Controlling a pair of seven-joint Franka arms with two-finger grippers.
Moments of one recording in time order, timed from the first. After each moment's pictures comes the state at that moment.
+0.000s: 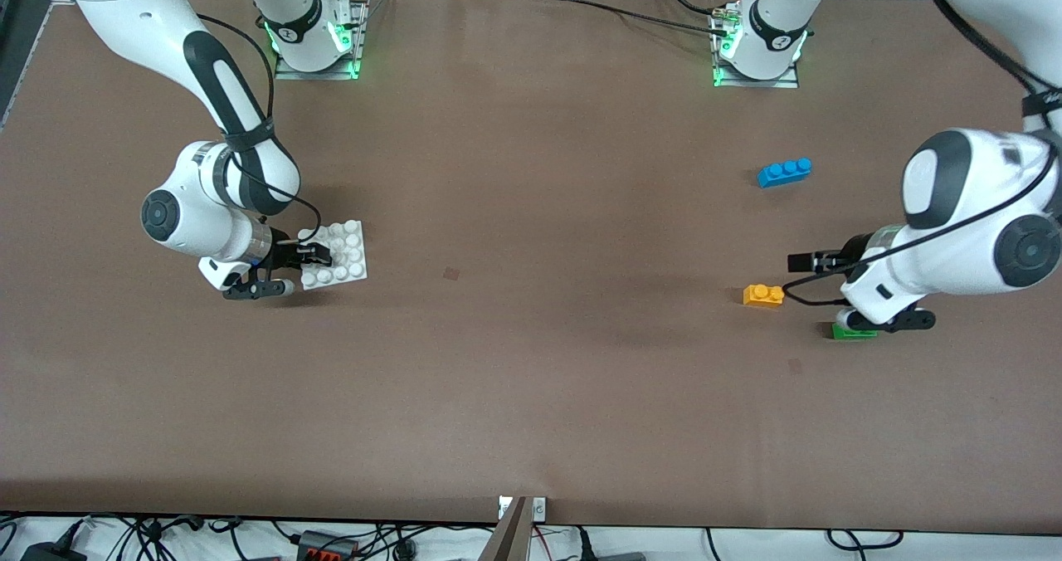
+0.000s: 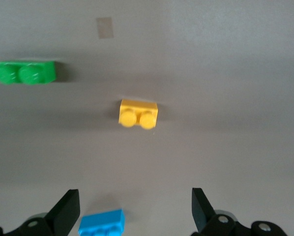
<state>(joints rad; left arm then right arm) 0.04 0.44 -0.13 -1.60 -0.05 1.76 -0.12 0.12 0.46 -0.03 -2.11 0.35 2.45 -0.25</state>
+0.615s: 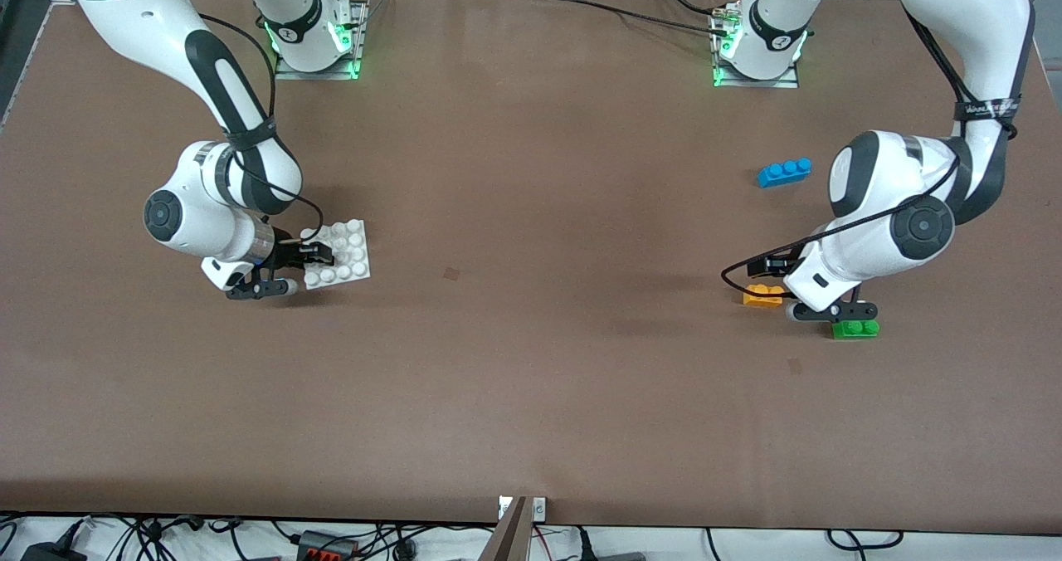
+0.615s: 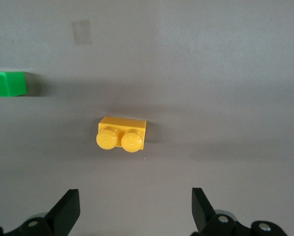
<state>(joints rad) -0.01 0.37 -0.13 -1.88 0.00 2.10 -0.18 0.15 0.47 -0.02 -2.11 0.35 2.45 -0.24</state>
